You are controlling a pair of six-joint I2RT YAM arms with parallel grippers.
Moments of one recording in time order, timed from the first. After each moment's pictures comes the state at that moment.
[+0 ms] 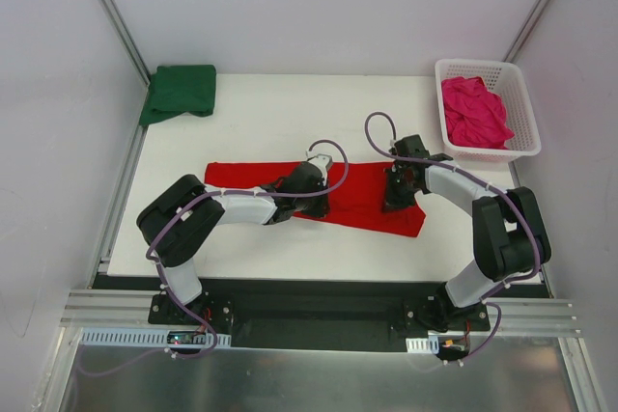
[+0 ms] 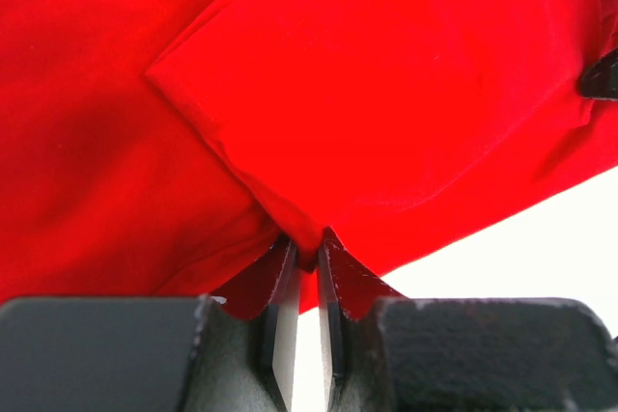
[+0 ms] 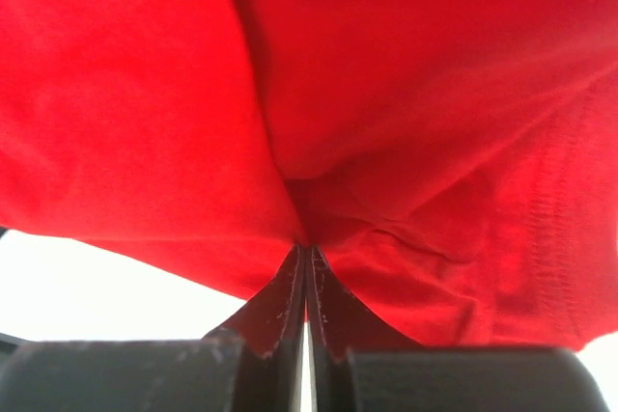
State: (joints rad) left arm -0.83 1.77 0.87 0.14 0.04 -0.51; right arm 0.33 1.60 0.93 -0.58 -0.18 0.37
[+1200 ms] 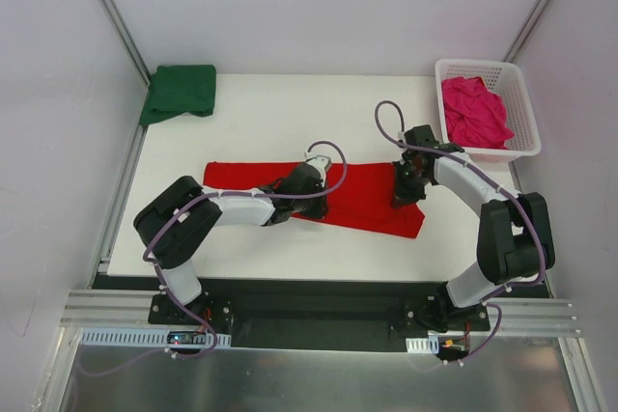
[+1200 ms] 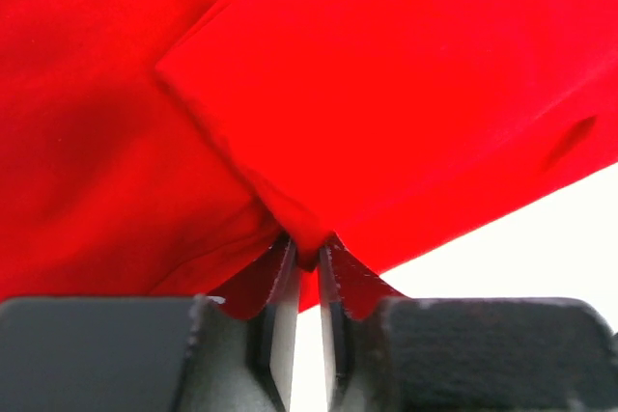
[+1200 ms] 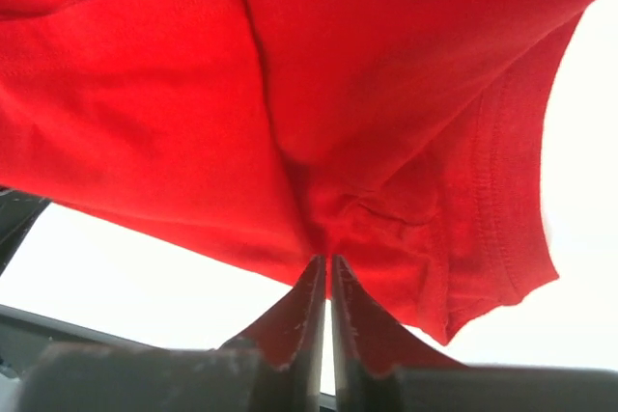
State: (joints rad) left arm -0.83 1.75 0.85 0.14 0.04 -0.51; right arm 0.27 1.57 1.04 -0.75 -0.15 0.29
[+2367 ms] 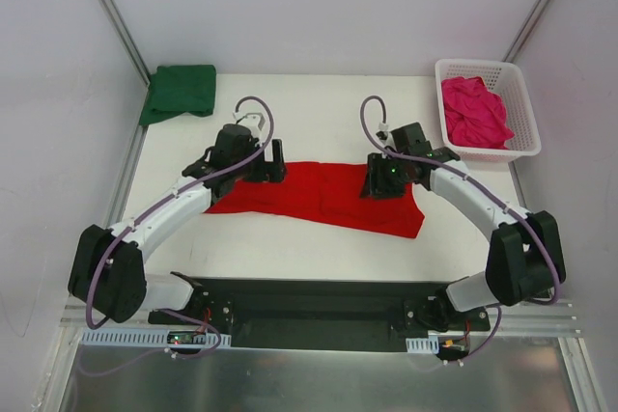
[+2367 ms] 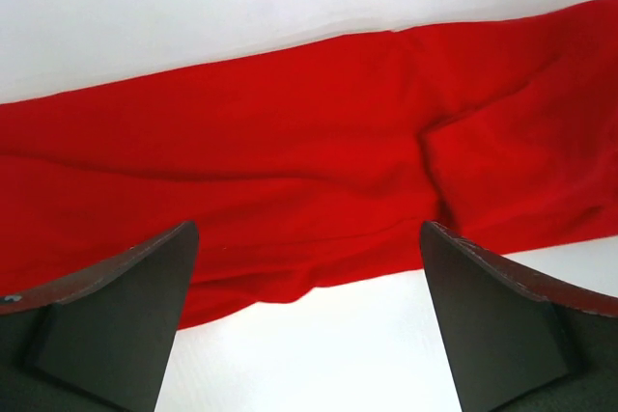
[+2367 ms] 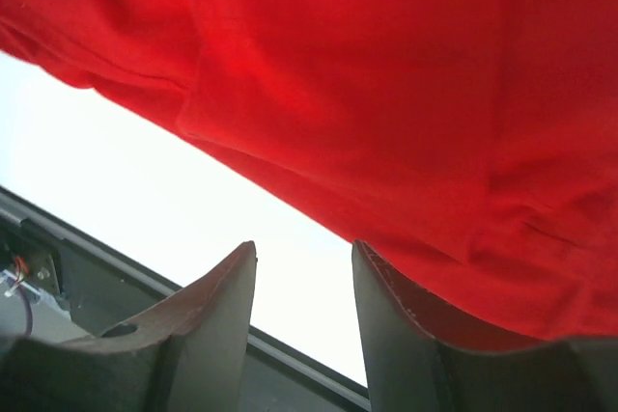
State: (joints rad) left arm -0.47 1.31 0.88 -0.24 0.07 -0.37; right arm 0.39 1.44 1.03 -0.64 -0.31 0.36
